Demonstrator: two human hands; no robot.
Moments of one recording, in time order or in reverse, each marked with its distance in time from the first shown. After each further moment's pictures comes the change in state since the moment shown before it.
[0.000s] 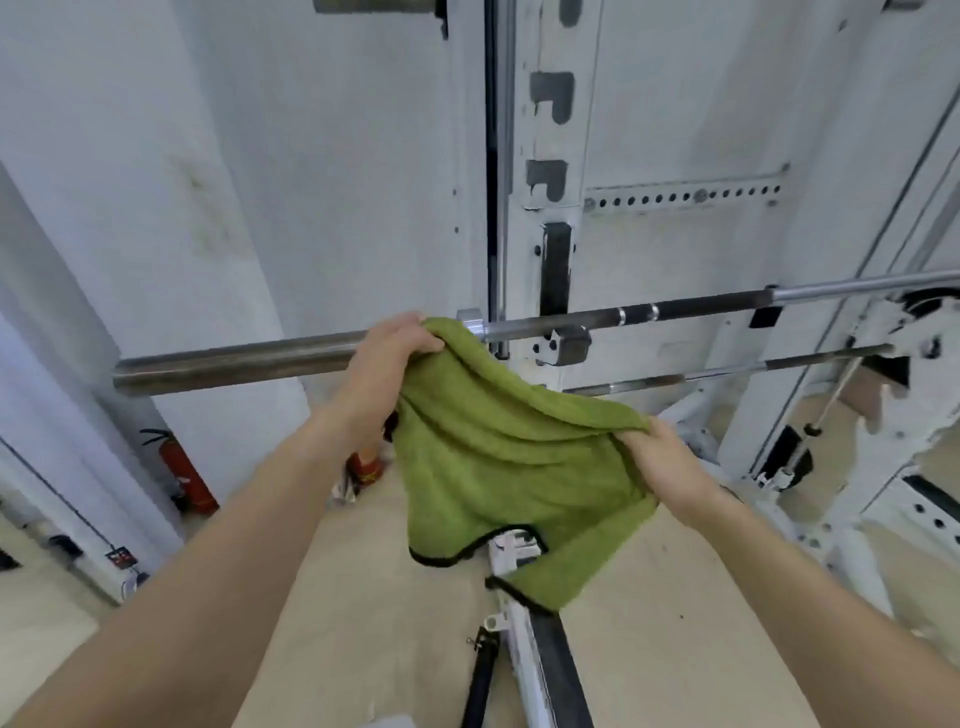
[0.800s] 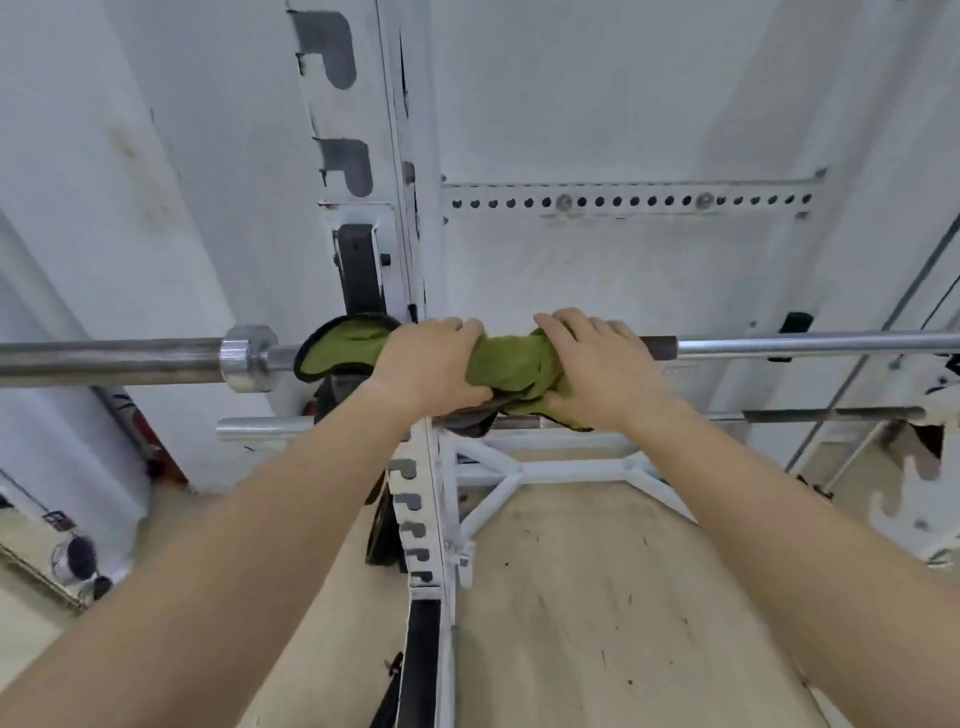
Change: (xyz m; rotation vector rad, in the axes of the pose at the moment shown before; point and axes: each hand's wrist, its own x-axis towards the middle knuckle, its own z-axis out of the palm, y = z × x) left_hand 0.194 -0.066 0.269 1.562 -0.054 0.308; right_hand 0.247 0.025 -0.191 -1.264 0.016 -0.841
